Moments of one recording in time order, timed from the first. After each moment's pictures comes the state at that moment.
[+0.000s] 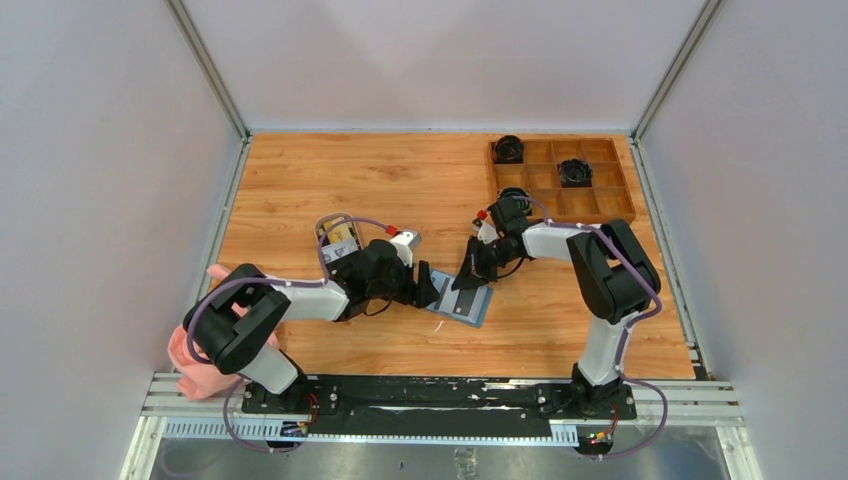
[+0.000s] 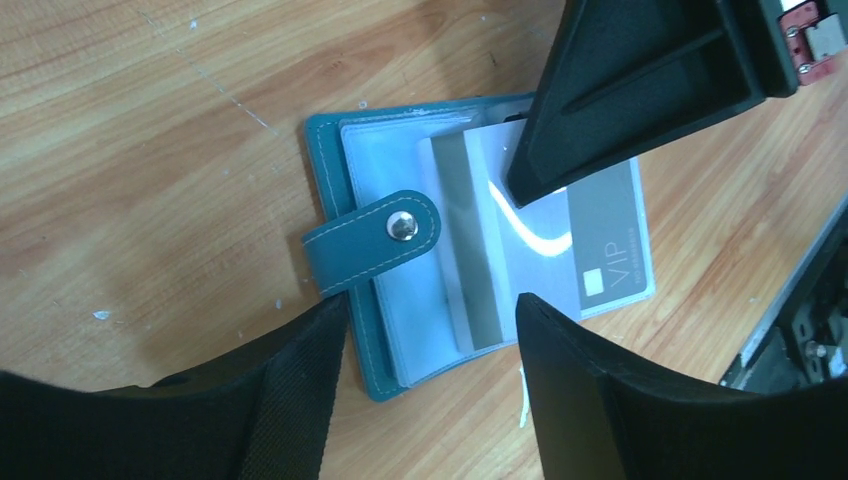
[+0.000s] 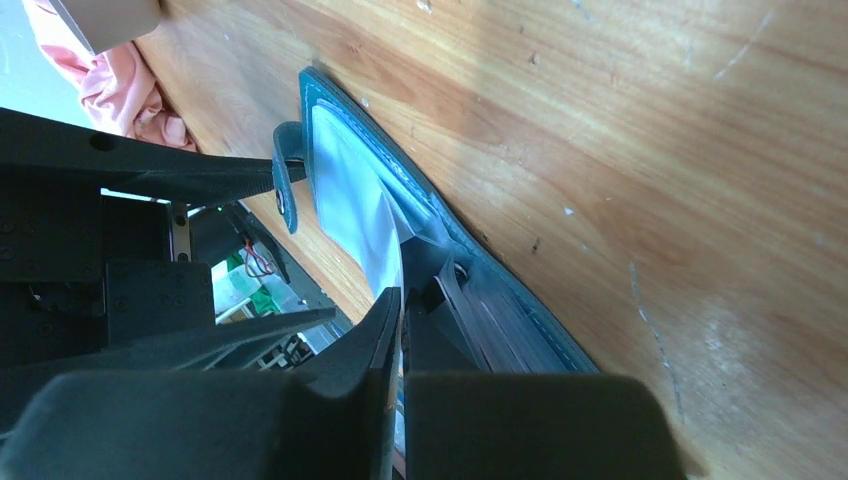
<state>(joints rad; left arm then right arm) -0.71 1.54 0.51 0.42 0.24 -0.47 0.43 1.85 0.97 -0.28 -0.75 0.61</state>
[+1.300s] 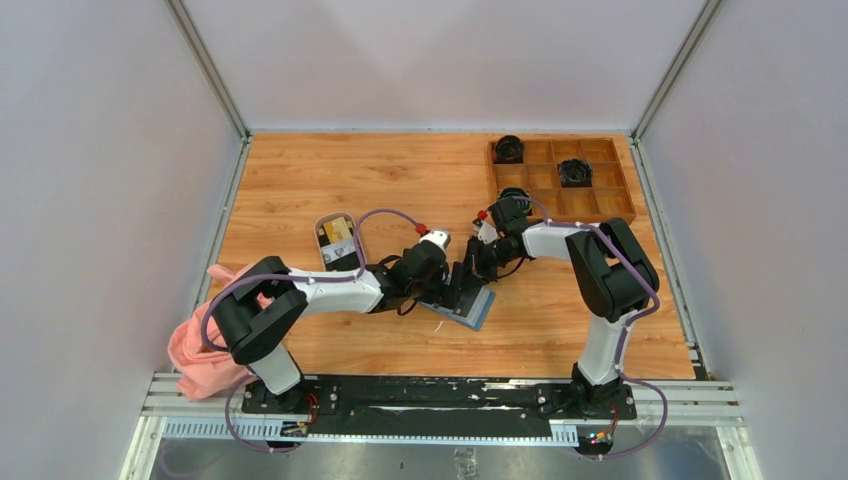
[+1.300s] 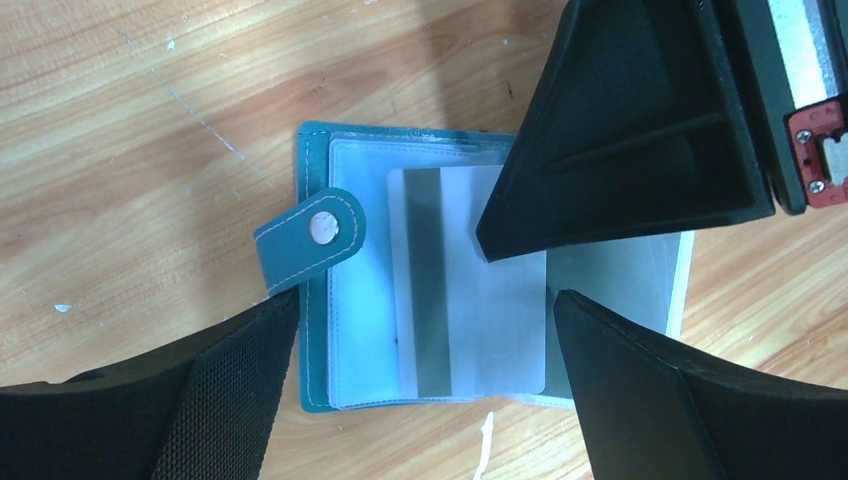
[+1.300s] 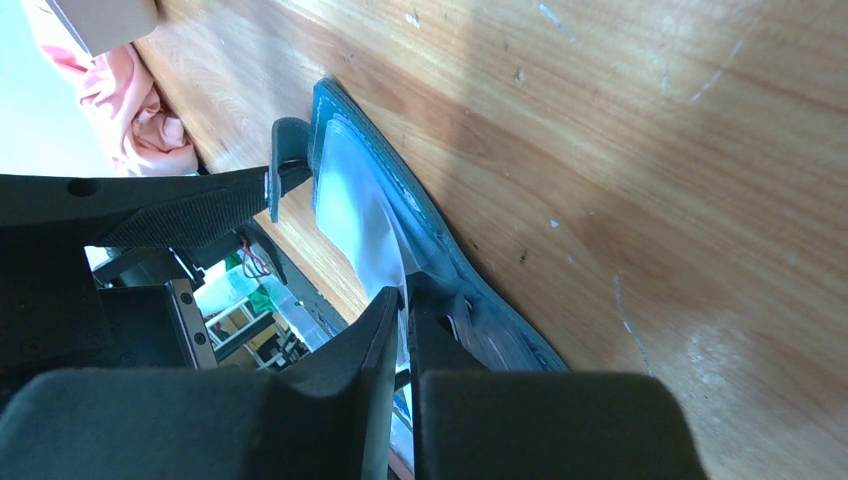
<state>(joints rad) -0.93 1.64 0.79 0.06 -0.13 -0.55 0.43 1.86 0.97 -0.27 -0.77 0.60</state>
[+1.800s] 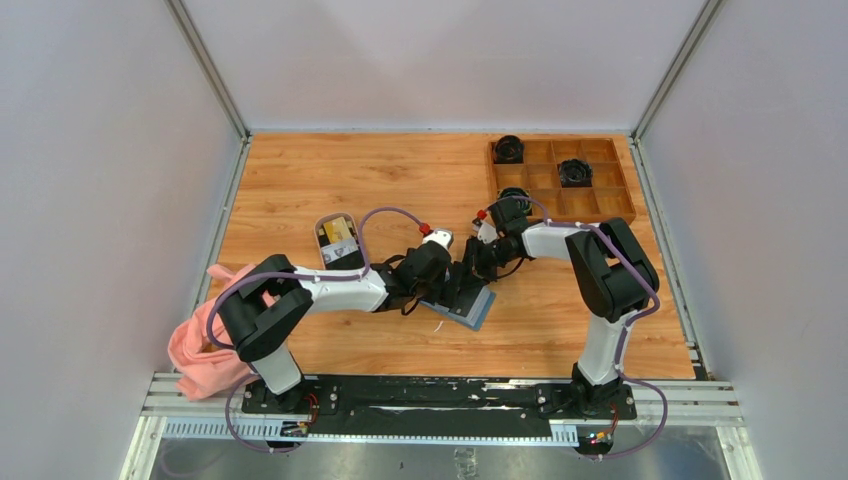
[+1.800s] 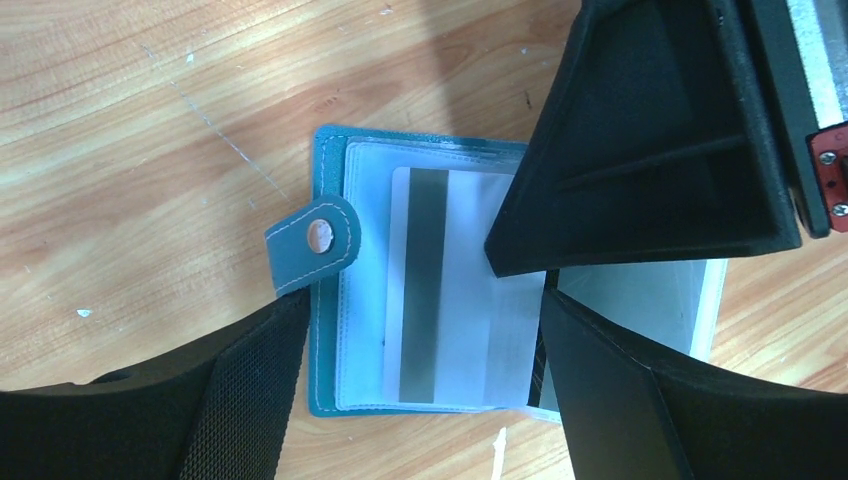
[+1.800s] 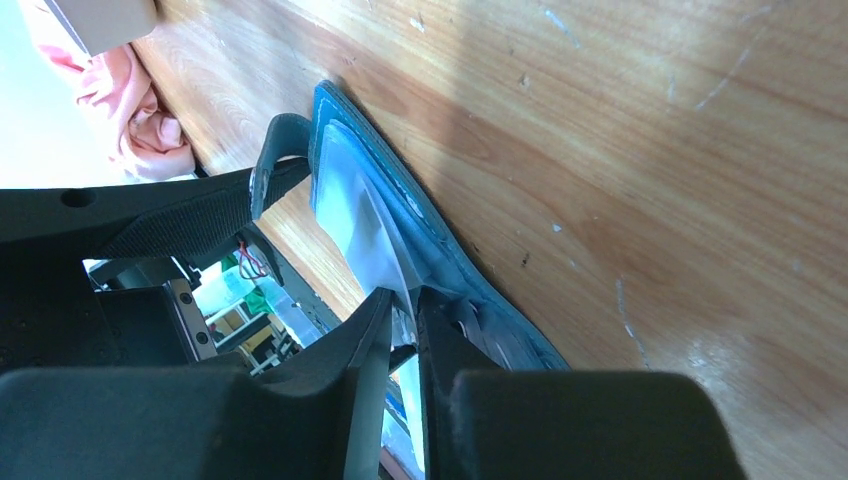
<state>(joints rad) -0.94 1.68 0.84 0.02 -0.19 -0.53 0.43 1.86 0.97 -0.26 -0.76 0.59</state>
